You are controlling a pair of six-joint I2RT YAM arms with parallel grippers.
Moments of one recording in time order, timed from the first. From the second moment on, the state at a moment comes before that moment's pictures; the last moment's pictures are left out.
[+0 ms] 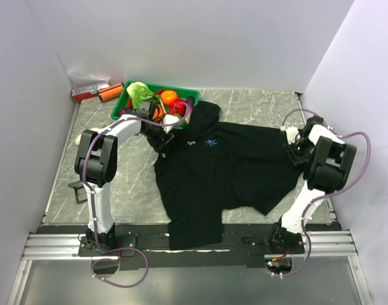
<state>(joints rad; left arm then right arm) -0.30 2.05 1.51 -0.62 0.46 0.64 -0.40 1.91 1.29 -0.80 -0.15 -0.81</state>
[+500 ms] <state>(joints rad) -0.33 1.93 1.61 -0.71 0.57 0.64 -0.24 1.61 1.25 -0.79 -0.29 -0.80</state>
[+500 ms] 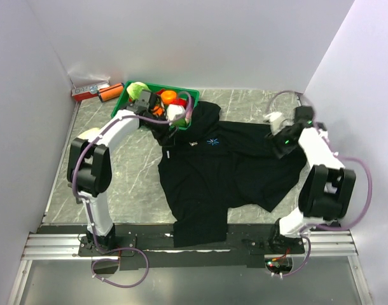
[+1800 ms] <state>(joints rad) -0.39 1.90 1.26 -0.62 0.50 0.70 -0.69 1.37 0.78 -1.07 -0.17 -1.45</state>
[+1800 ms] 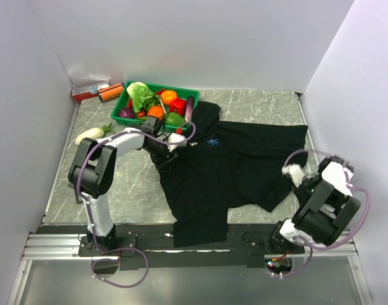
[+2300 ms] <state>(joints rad) -0.39 1.90 1.26 -0.65 0.52 0.68 -0.32 1.41 0.98 -1.24 -0.46 -1.09</state>
